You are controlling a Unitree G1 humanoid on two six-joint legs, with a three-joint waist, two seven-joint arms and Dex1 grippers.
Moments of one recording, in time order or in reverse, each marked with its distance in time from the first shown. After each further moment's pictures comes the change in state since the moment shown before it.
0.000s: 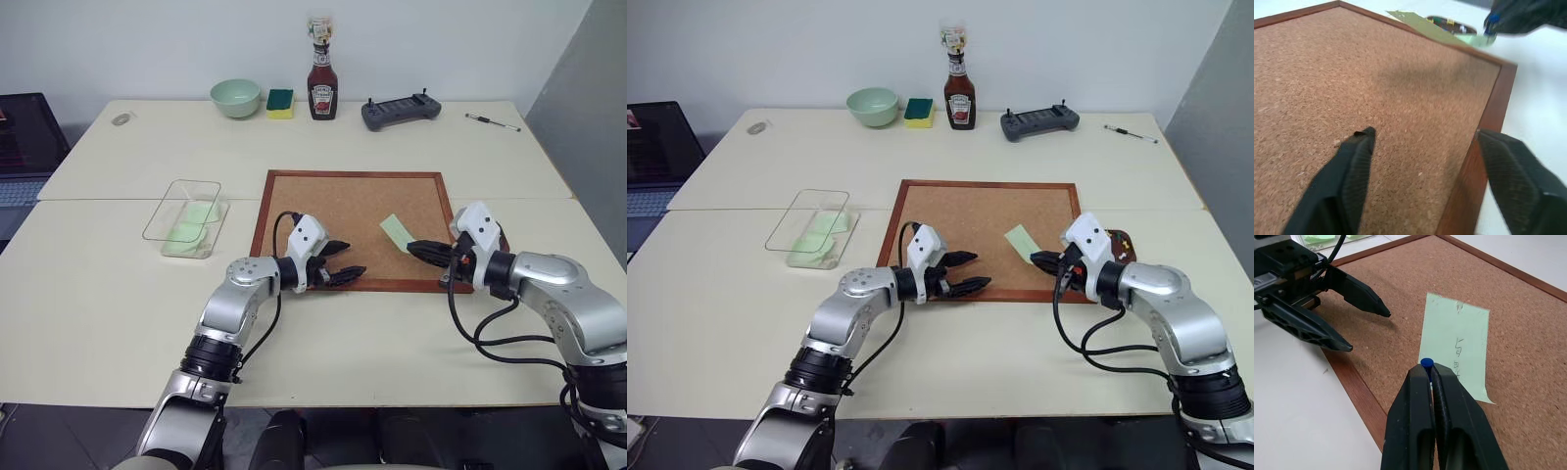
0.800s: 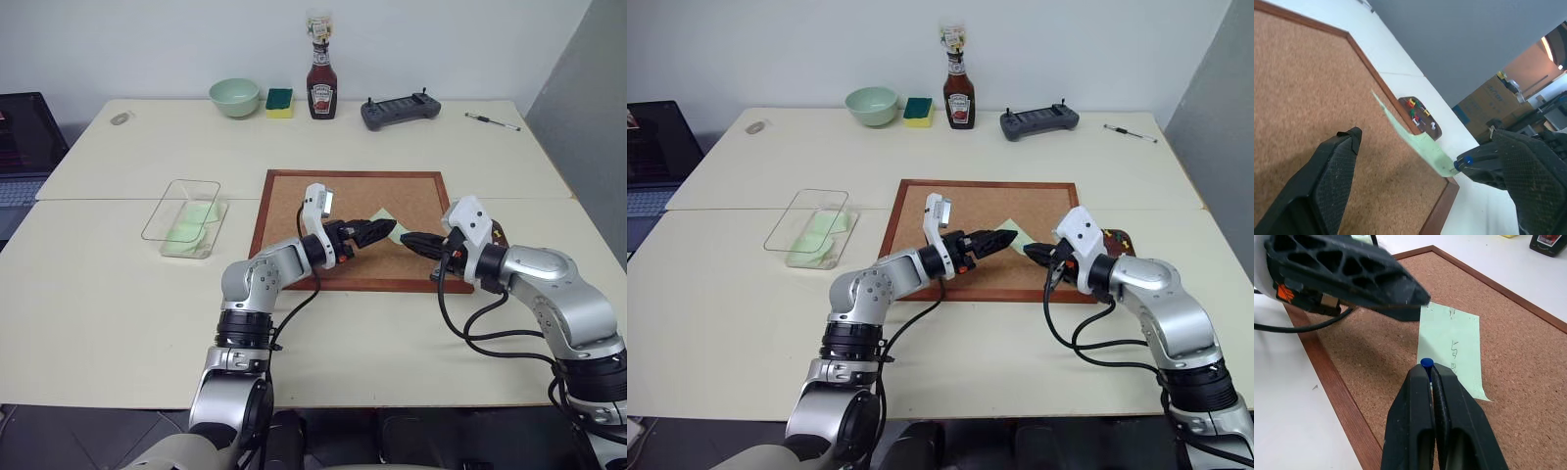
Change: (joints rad) left arm -0.183 -0.262 0.255 0.120 -0.353 0.412 0.292; right arm -0.036 0.034 0.022 0.007 -0.049 -0.051 -0.006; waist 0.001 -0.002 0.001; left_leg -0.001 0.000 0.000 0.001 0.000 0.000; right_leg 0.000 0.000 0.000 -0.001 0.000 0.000
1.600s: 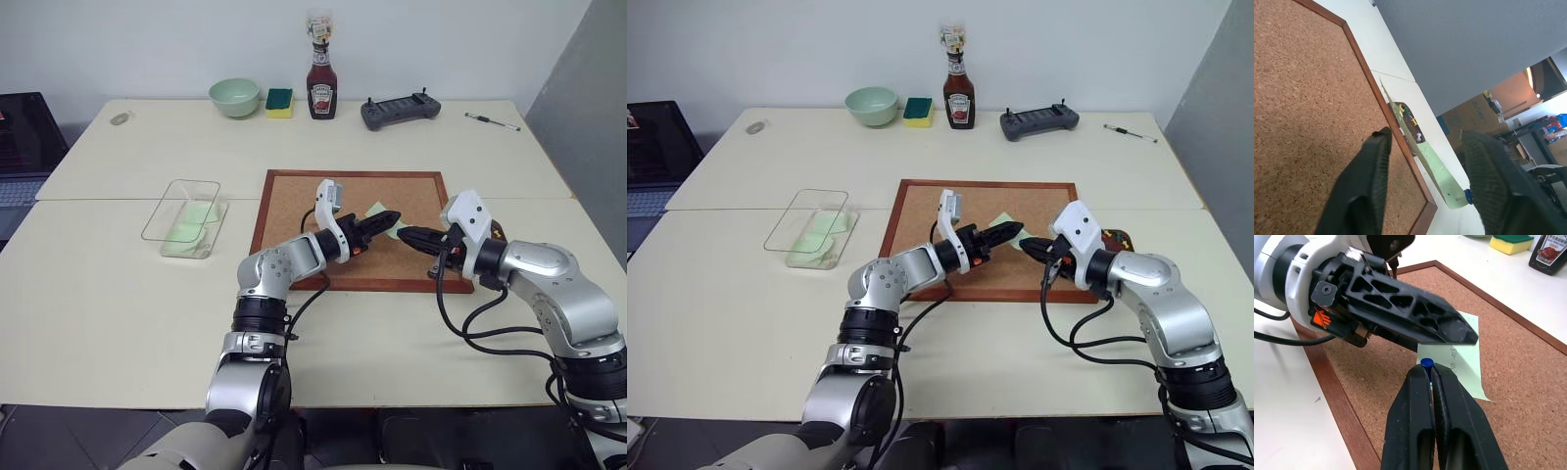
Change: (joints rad) left arm -0.087 -0.080 0.079 0.151 -0.060 0.025 0.089; right arm -0.018 0.003 0.000 -0.030 -0.002 0.000 0.000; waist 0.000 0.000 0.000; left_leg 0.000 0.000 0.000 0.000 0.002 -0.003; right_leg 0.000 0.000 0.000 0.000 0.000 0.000
